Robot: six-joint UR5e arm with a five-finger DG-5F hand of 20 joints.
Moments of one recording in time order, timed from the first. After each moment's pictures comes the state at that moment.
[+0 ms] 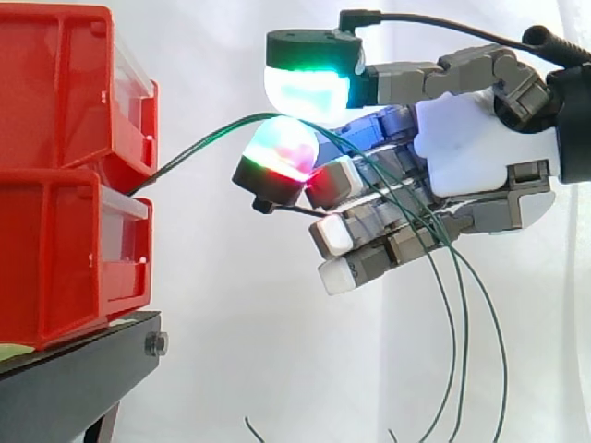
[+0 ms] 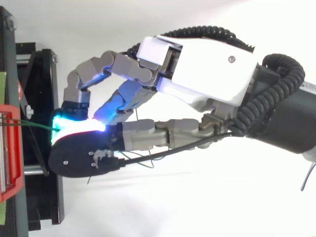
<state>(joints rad) 0.22 -2.29 -0.97 -3.11 -1.03 -0.12</state>
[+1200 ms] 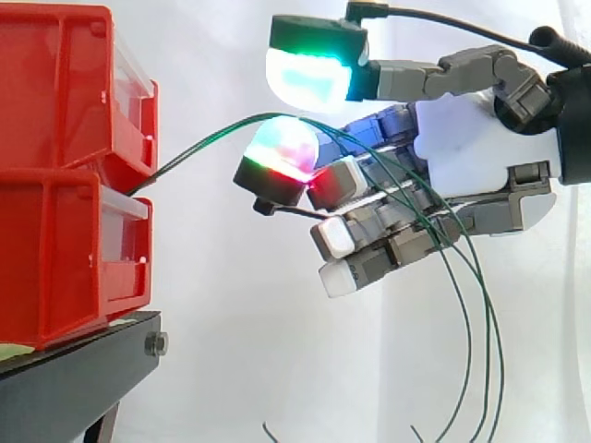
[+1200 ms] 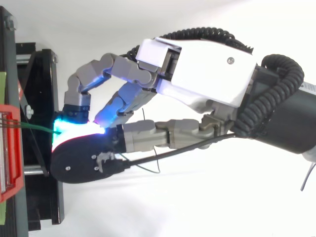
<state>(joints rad) 0.22 -2.29 -0.98 -3.11 -1.04 -0.12</state>
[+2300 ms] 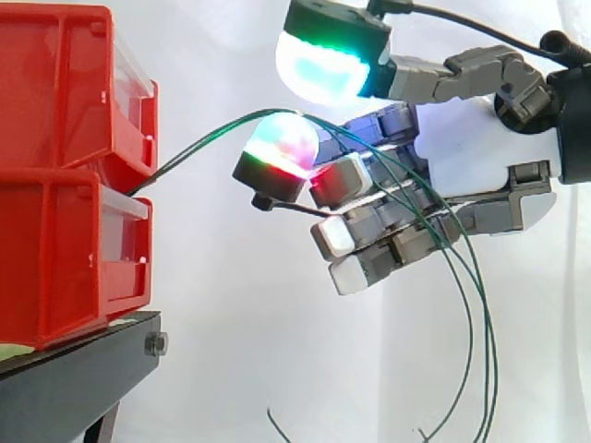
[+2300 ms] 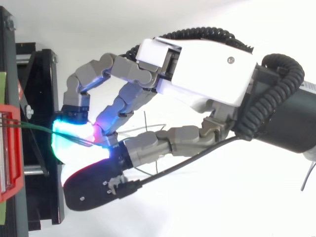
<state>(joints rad) 0.22 -2.29 -0.98 -3.11 -1.05 -0.12</state>
